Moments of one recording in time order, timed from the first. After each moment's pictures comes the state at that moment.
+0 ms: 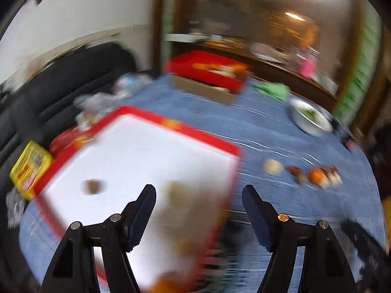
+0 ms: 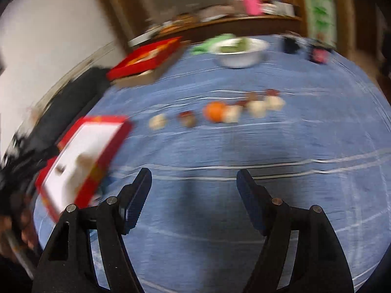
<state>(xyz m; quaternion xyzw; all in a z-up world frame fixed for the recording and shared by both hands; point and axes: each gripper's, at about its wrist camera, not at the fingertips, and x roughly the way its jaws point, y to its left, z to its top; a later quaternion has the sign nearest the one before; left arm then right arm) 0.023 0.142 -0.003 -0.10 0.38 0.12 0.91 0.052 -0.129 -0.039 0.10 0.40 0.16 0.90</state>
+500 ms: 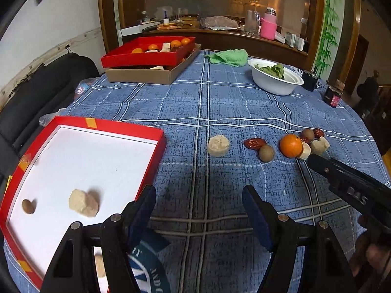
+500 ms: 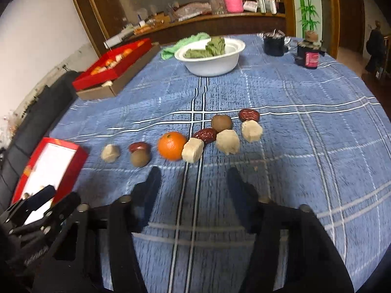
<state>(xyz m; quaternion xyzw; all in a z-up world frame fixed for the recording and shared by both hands) 0.084 0.070 -0.043 -0.04 0.42 0.06 0.90 0.139 -0.127 -0.054 0.08 0.42 0.12 0.90</state>
